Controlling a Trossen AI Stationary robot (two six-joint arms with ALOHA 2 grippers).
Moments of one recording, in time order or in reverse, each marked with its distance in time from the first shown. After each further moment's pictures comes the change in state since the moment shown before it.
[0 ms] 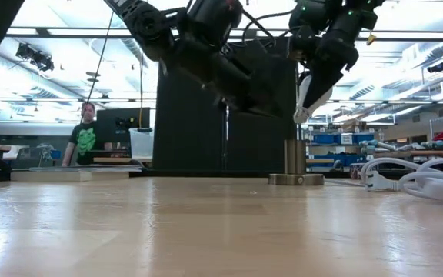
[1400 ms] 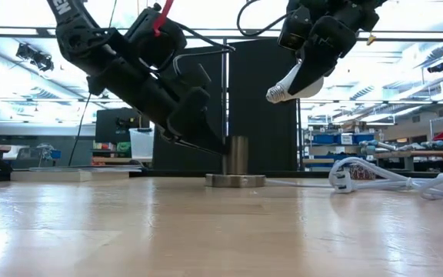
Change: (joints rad) left arm -0.058 -0.185 -0.452 0.116 0.074 -0.025; right arm 0.141 -0.008 -0.062 0.211 -0.081 0.129
